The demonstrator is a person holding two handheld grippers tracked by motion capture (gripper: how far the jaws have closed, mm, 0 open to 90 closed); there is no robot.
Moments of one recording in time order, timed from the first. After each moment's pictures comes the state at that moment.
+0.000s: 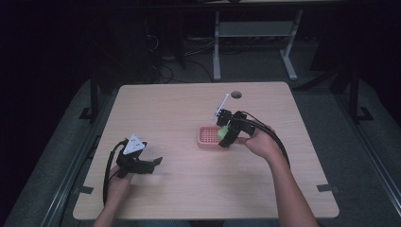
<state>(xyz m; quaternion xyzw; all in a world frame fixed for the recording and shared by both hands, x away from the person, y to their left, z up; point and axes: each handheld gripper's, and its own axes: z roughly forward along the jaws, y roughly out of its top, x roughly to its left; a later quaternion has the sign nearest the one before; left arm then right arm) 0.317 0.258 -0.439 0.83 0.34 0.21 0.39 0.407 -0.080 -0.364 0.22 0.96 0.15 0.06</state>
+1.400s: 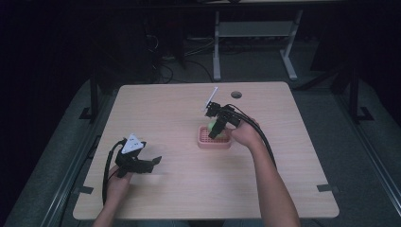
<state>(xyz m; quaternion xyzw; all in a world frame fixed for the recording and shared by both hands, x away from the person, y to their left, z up) 0.318 0.262 -0.438 0.83 0.35 0.21 0.39 0.460 -0.052 -0.391 0.25 0.95 0.16 0.03</state>
